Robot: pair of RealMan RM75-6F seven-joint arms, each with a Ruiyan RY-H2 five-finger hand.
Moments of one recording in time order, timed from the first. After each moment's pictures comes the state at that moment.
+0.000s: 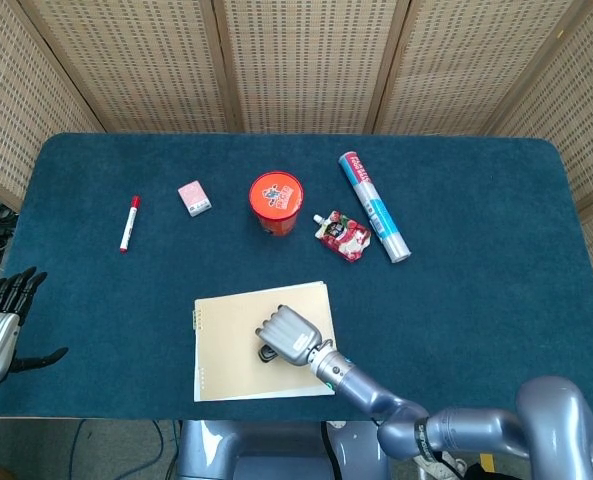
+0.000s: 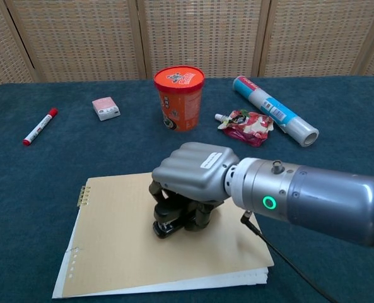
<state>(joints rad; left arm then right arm) -0.13 -1.03 -0.04 -1.76 1.43 1.37 0.07 0.89 -1.77 0.17 -1.52 -1.15 0.76 -0.81</state>
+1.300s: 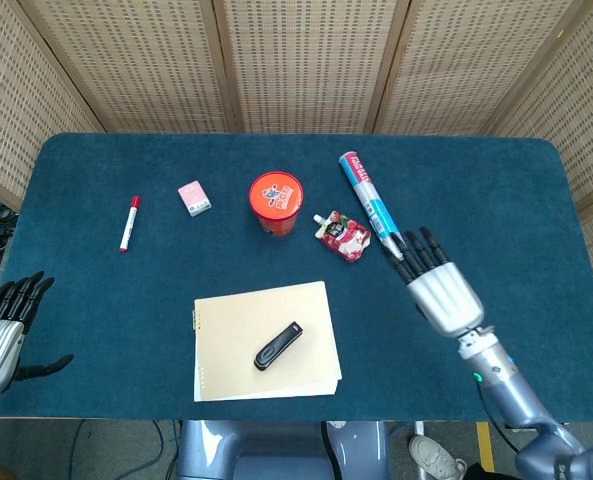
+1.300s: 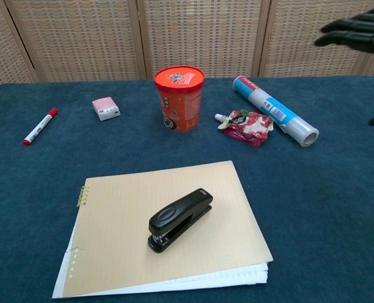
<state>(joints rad) -0.11 -1.02 0.00 -1.78 1.53 1.44 0.04 0.56 -1.20 -0.02 -1.66 -1.49 1.40 -0.47</state>
